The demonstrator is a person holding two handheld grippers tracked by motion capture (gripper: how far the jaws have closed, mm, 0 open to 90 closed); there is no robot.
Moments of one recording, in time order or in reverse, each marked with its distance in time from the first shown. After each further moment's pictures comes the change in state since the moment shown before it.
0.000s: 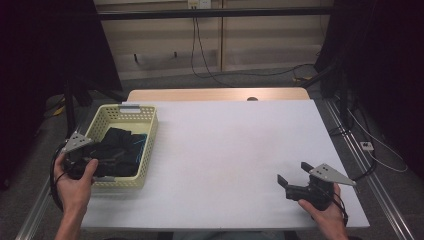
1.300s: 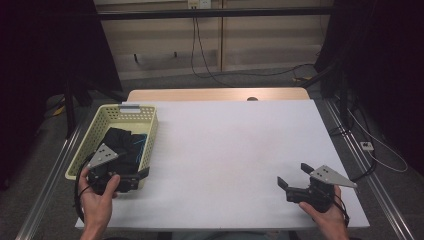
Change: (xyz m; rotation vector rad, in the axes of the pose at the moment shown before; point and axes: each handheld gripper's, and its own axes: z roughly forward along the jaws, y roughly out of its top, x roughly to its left) left arm -0.071 -0.005 0.005 -0.006 -0.175 0.057; right arm 0.002 -0.001 -0.004 -0.003 0.020 -0.018
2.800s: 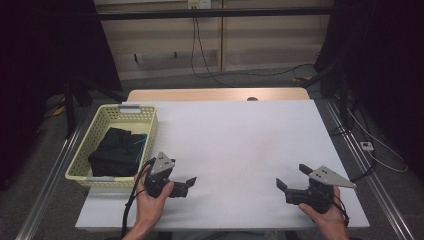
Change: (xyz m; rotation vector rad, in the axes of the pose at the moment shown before) left arm -0.077 -0.013 0.090 0.046 -0.124 0.090; right arm 0.003 0.000 -0.001 0.002 0.028 -0.005
